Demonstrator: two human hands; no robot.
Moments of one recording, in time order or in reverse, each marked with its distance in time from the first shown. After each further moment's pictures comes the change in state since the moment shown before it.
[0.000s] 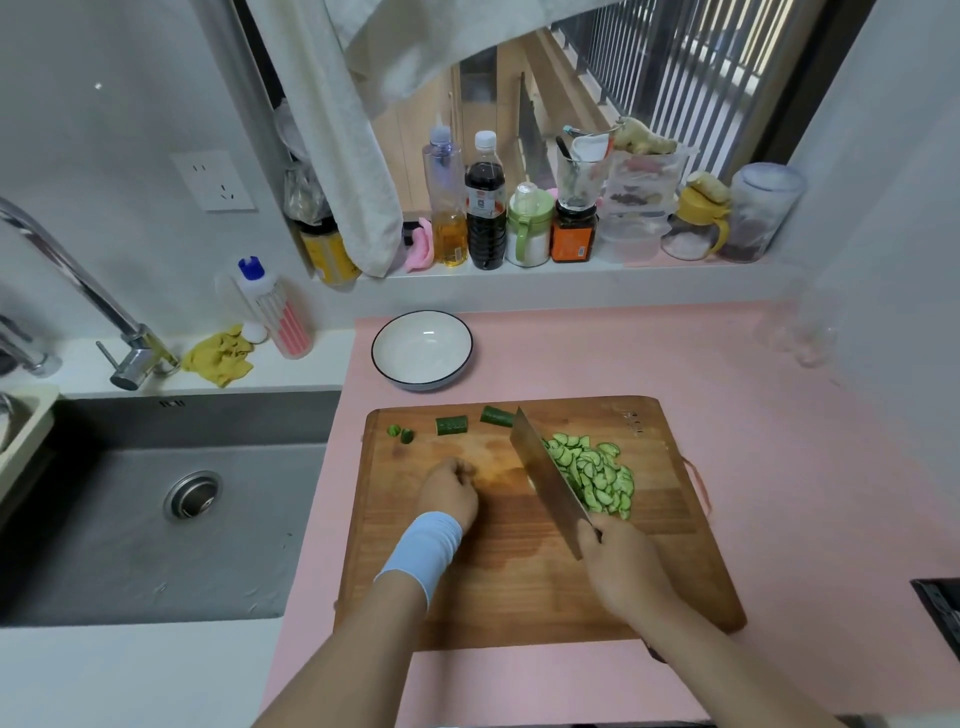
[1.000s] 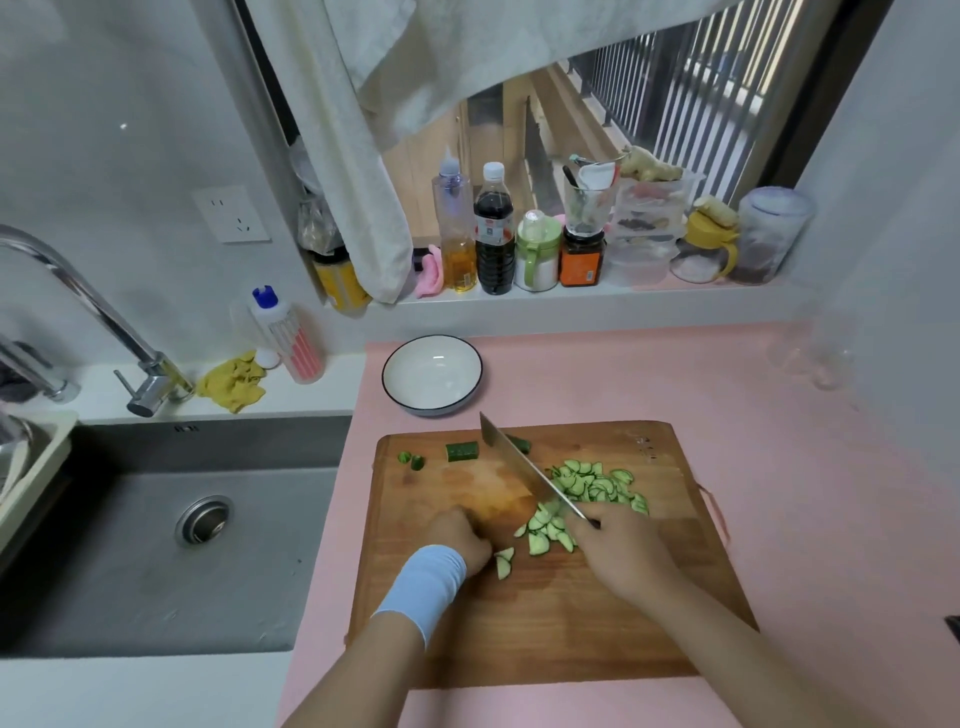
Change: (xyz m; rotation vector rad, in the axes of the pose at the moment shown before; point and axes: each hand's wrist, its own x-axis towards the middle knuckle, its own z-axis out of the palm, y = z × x) left_hand -0.012 0.004 -0.021 0.490 -0.218 -0.003; right_hand 0.038 -0.025 -0.010 0.030 -0.104 -0.112
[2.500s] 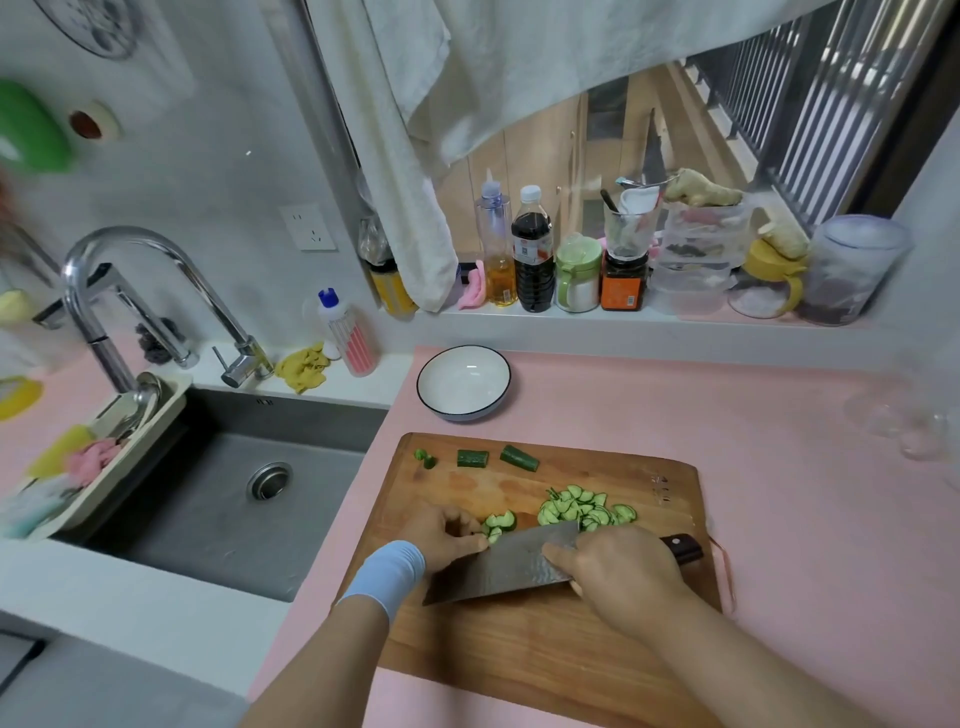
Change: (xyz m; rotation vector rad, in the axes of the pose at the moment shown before) left_hand -0.012 0.004 0.004 -0.387 0.071 -0.006; right_hand 0.017 0.024 -0.063 -1.096 -0.189 -0.776
